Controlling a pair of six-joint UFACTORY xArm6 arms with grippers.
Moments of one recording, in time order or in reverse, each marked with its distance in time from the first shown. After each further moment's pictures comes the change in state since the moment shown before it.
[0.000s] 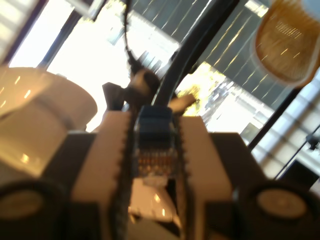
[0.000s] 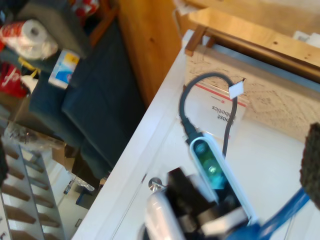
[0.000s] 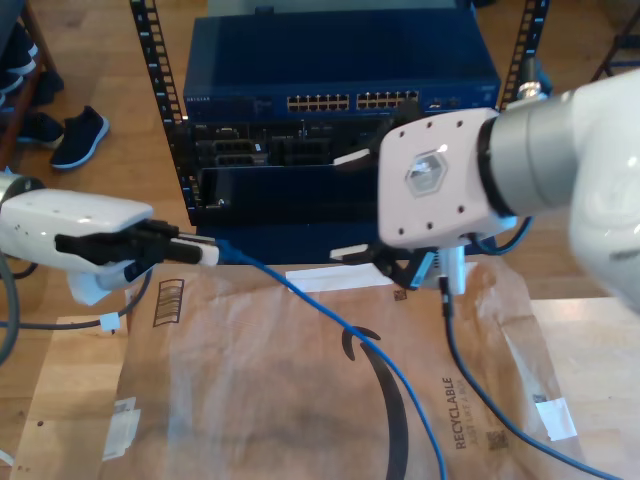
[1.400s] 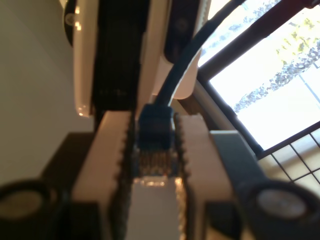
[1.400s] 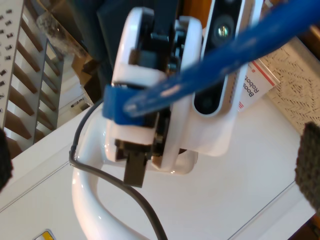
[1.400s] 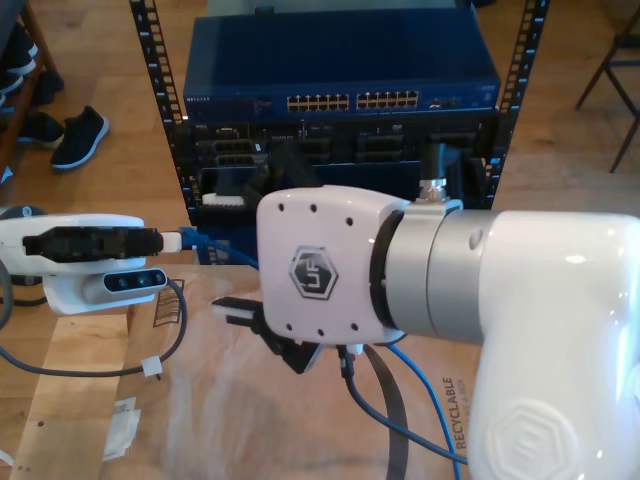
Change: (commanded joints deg) left arm 2.0 8.9 1.0 -3.8 15.6 -5.4; right arm 24.4 -4.0 7.3 -3.6 -26.1 -1.3
